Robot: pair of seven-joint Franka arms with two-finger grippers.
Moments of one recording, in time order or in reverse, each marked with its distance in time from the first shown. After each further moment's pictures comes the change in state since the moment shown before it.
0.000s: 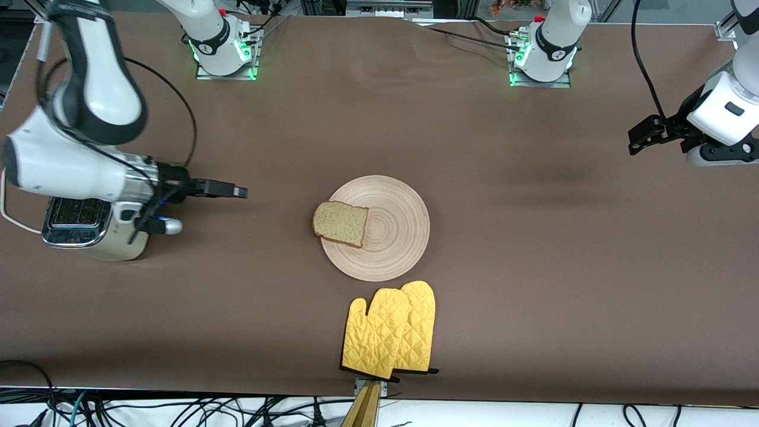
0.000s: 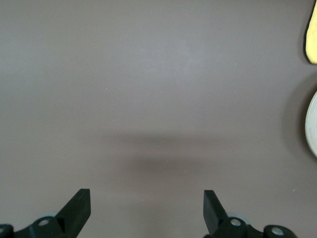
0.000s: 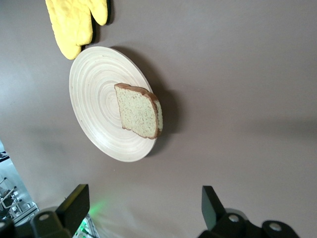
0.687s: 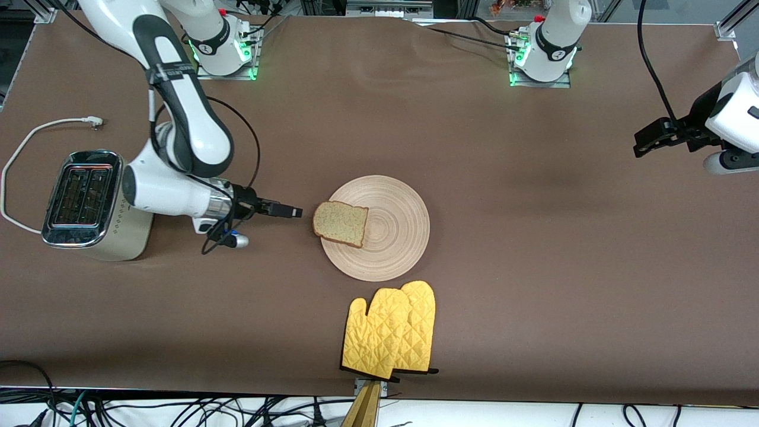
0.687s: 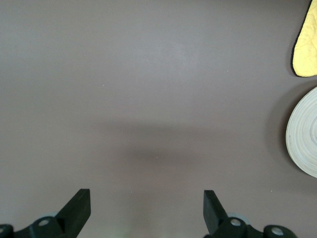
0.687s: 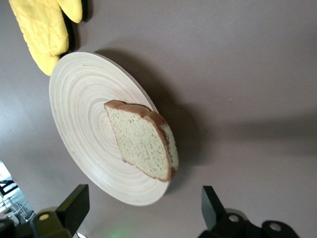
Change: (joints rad) left arm -0.002 0.125 0.001 0.234 -0.027 -0.152 -0.040; right arm 0.159 0.181 0.001 -0.060 0.213 0.290 -0.009
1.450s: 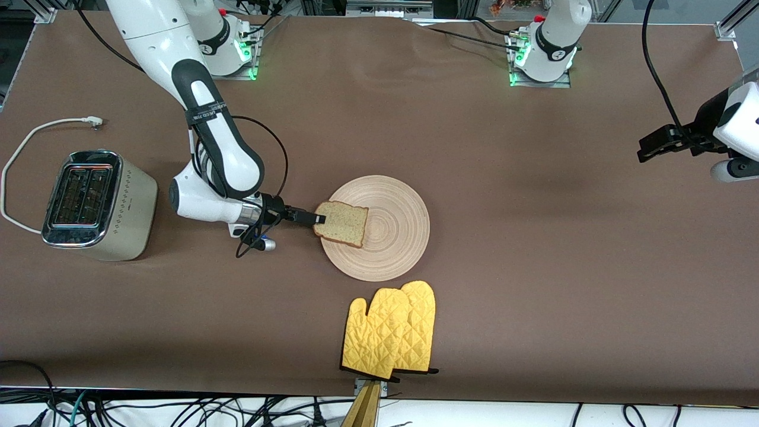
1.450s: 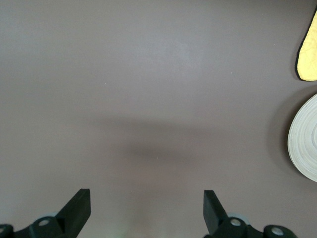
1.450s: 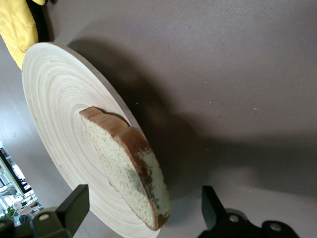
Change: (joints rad) left arm 0.020 0.012 0.004 0.004 -0.009 0.000 -0.003; right arm 0.042 0.133 0.004 -0.002 0.223 0.073 -0.184
